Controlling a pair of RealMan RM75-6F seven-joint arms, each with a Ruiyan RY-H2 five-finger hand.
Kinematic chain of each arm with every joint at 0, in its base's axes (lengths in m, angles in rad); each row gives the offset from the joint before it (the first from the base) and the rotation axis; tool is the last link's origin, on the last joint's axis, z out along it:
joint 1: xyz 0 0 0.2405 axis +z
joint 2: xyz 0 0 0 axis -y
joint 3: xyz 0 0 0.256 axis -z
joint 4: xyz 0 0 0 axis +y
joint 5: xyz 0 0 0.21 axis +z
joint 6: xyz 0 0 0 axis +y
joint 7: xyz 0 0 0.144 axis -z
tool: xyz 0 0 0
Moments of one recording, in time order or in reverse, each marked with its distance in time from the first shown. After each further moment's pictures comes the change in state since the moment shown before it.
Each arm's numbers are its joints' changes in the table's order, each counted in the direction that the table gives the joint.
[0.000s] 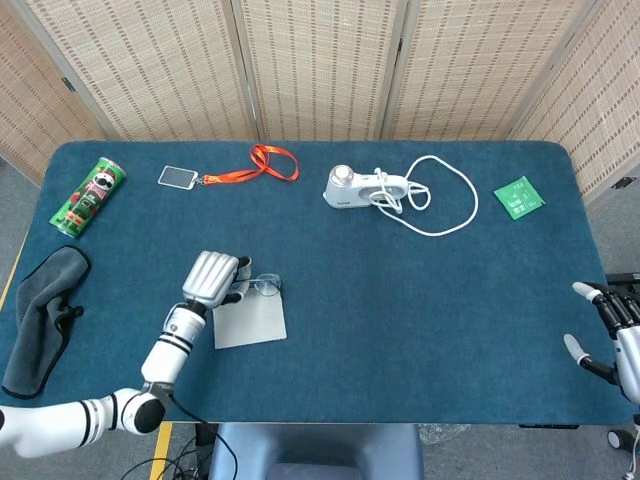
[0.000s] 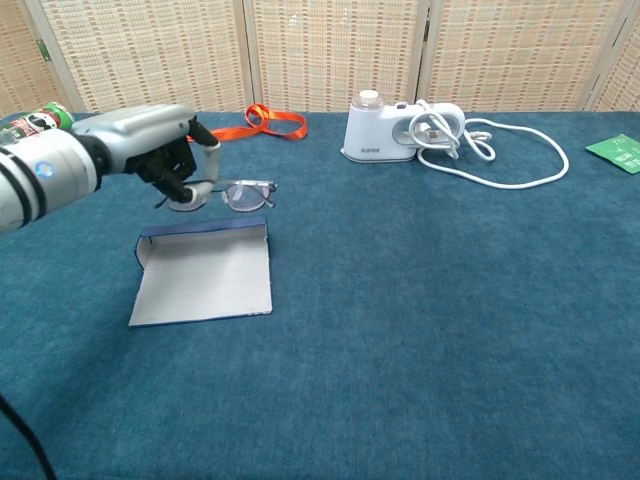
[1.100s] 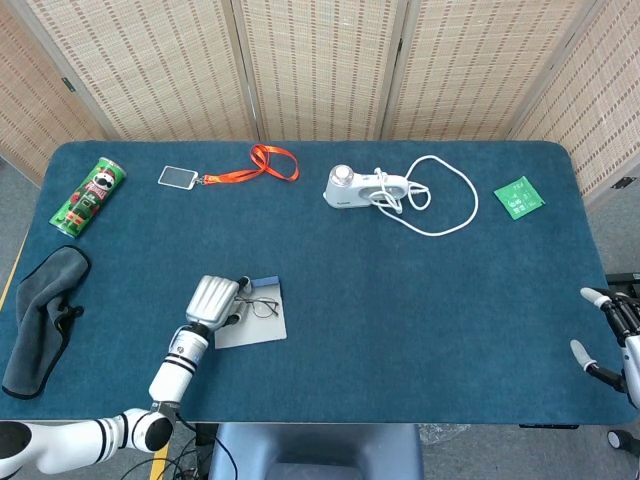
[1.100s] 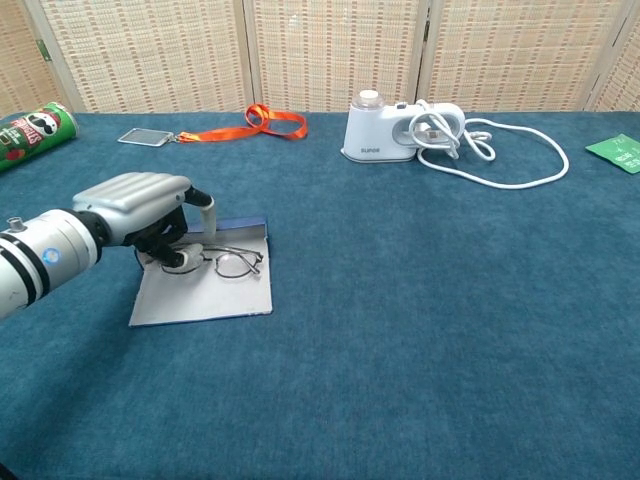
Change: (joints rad) left arm 0.081 0.148 -0.041 0.160 0.068 0.011 -0.020; right arm -0.023 -0.006 0.012 -0.003 -0.001 0.028 -0.002
